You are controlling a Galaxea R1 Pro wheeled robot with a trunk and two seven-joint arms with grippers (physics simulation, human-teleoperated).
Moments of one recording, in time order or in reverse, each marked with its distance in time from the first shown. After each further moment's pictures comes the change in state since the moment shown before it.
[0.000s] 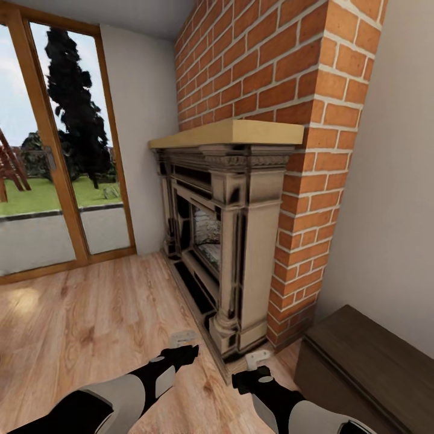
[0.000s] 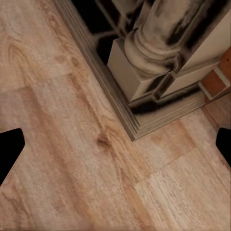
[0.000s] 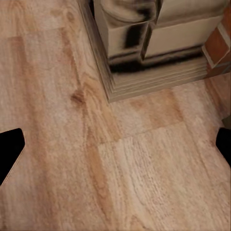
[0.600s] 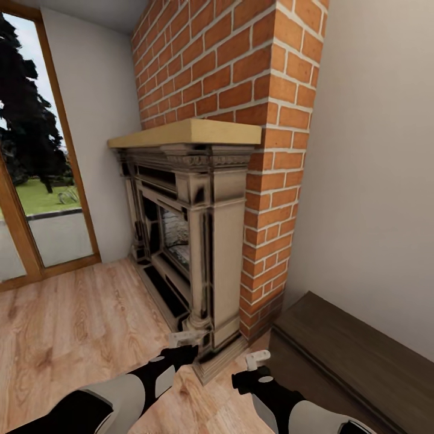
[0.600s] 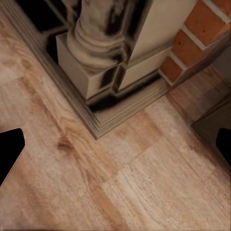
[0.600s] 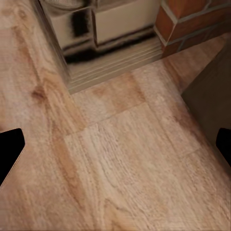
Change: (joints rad) left arm -0.001 0.001 0.000 0.000 0.000 0.000 0.000; right arm 0.000 0.000 0.001 0.000 0.000 0.002 0.000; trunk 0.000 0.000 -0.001
